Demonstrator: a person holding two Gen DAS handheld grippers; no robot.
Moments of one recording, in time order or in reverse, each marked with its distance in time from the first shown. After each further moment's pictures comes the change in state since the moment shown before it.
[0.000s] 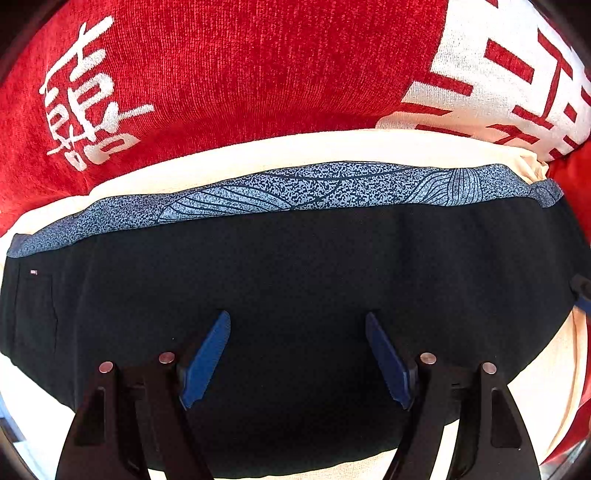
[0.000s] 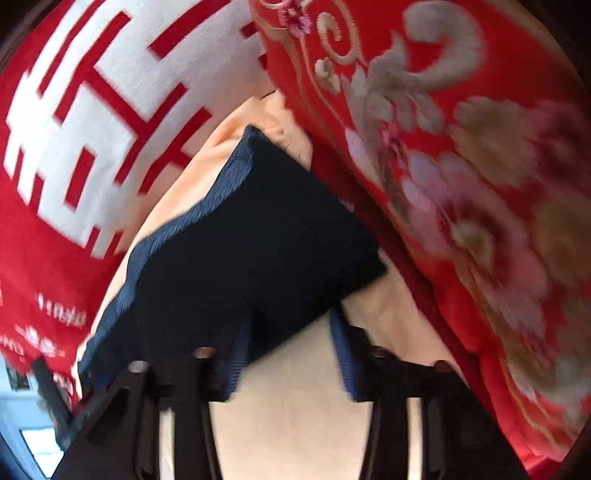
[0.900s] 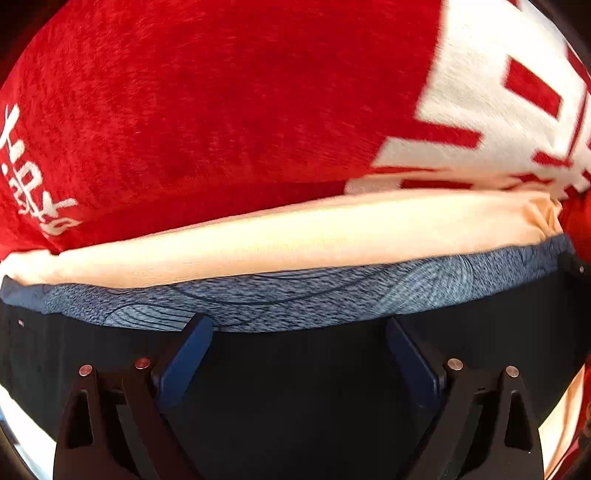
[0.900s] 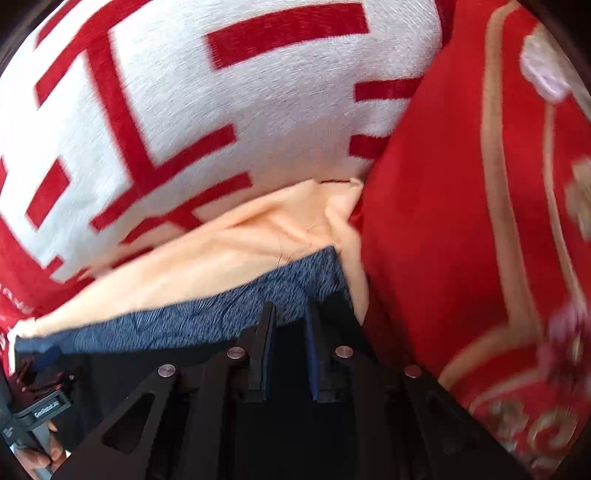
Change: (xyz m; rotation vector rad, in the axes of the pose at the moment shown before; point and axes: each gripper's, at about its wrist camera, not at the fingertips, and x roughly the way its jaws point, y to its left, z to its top) left arm 0.024 -0.039 0.080 -0.012 -0.042 0.023; right arm 0.029 0.034 0.074 -0.263 -0.070 -0.140
